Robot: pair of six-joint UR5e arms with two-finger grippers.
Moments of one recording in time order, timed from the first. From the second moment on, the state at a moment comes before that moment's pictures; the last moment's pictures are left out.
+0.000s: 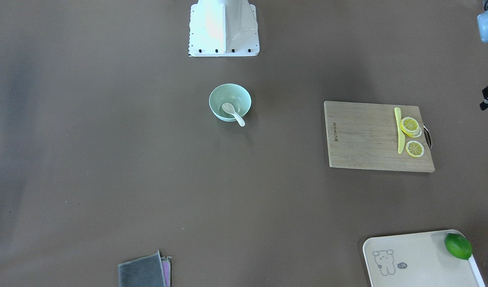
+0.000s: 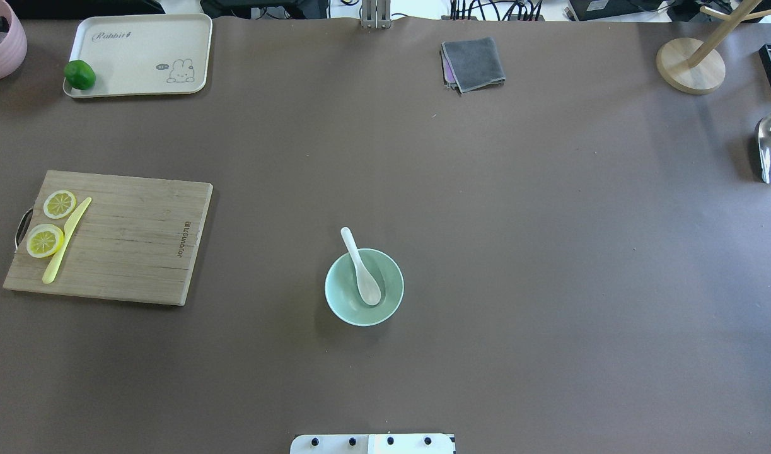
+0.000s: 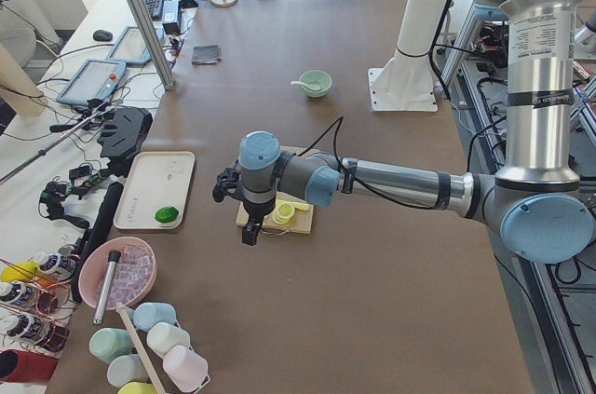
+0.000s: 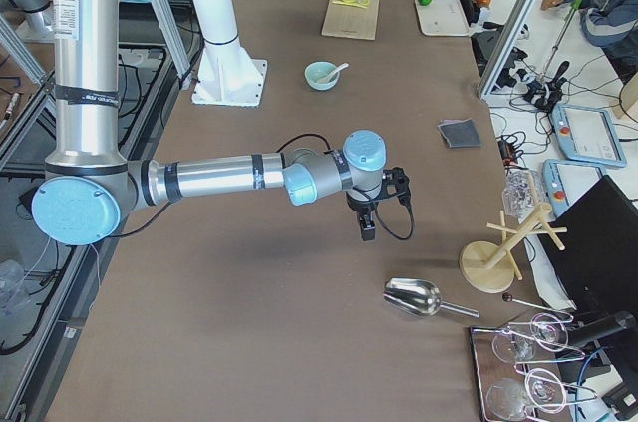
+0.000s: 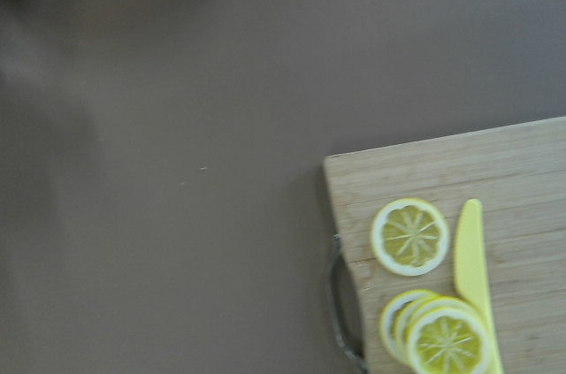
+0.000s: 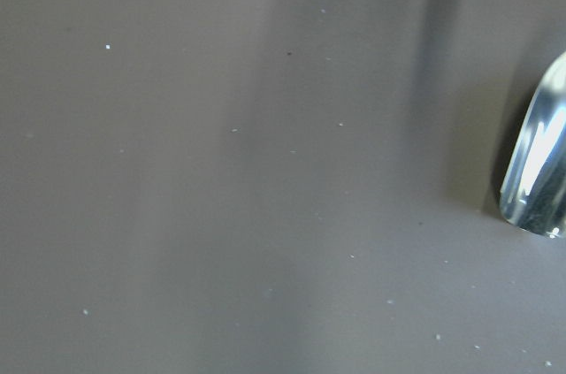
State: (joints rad) left arm -1.42 -1.49 -1.74 -1.77 -2.28 -0.03; right arm 1.37 -1.63 1.72 -1.33 2.35 0.16
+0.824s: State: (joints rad) left arm -1.47 -1.46 -1.71 -1.76 -2.28 0.00; right arm 1.43 -1.64 1.64 -1.32 2.38 0.08
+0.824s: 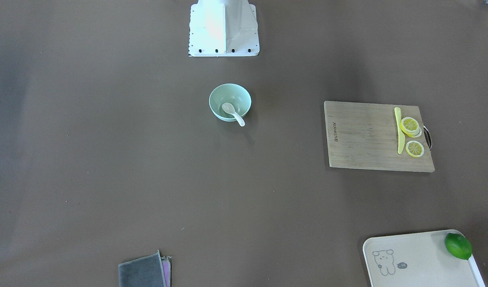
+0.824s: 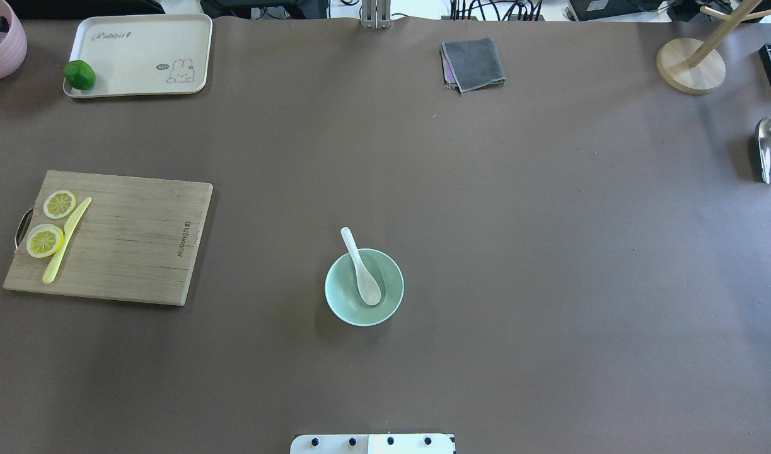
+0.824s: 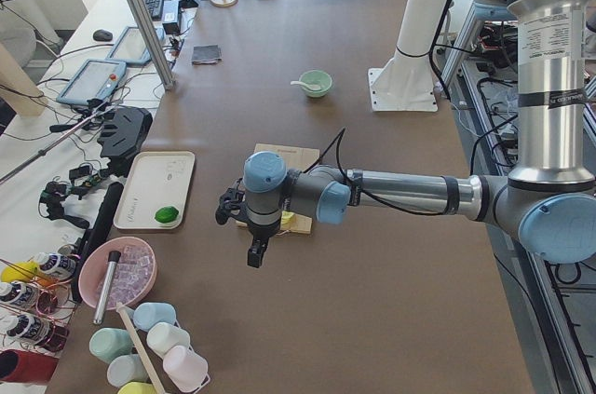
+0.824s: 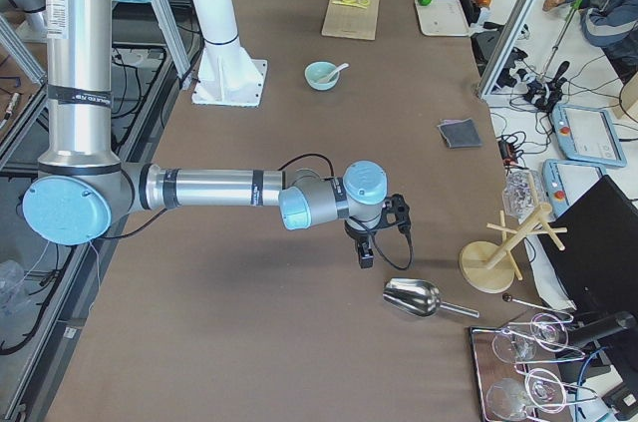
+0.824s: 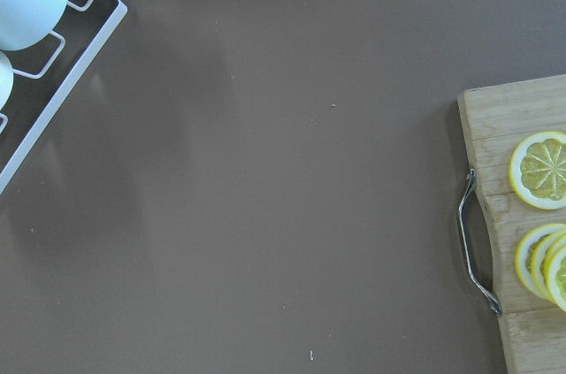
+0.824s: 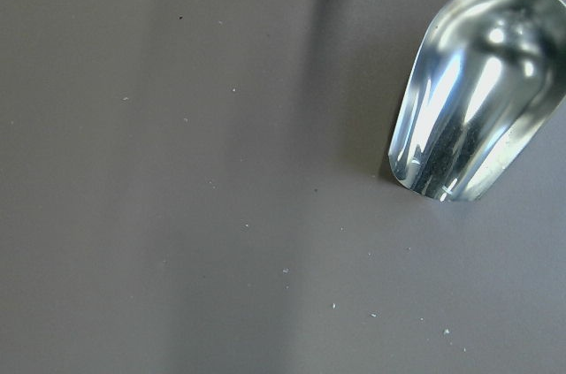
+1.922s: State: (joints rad) left arm -1.49 -1.40 -1.73 -1.75 -2.46 0.01; right arm 1.45 -1.70 1.66 -1.32 2.39 0.08
